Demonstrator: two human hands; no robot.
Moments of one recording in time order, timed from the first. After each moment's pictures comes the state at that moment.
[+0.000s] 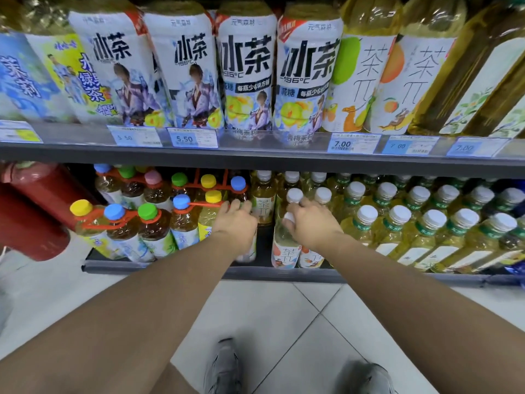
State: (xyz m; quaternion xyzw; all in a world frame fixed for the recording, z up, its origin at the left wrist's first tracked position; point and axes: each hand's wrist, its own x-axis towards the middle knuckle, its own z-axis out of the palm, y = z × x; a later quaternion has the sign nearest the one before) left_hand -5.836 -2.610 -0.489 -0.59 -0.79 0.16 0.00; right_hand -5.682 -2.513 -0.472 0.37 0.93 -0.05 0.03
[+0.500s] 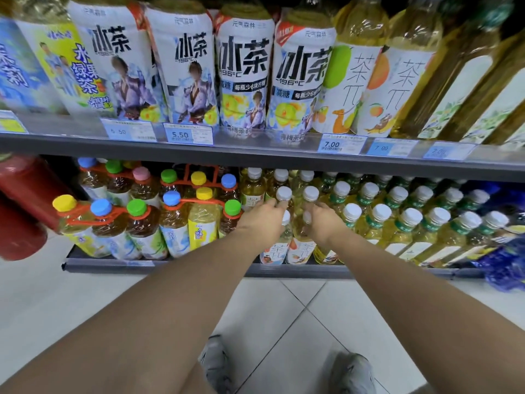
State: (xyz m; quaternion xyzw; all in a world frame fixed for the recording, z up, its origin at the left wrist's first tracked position) left_hand -5.787 -2.583 -0.481 -0.63 -0.77 -0.04 -0.10; right_hand -5.649 -2.490 -0.484 0.49 0.85 -0.18 0.07
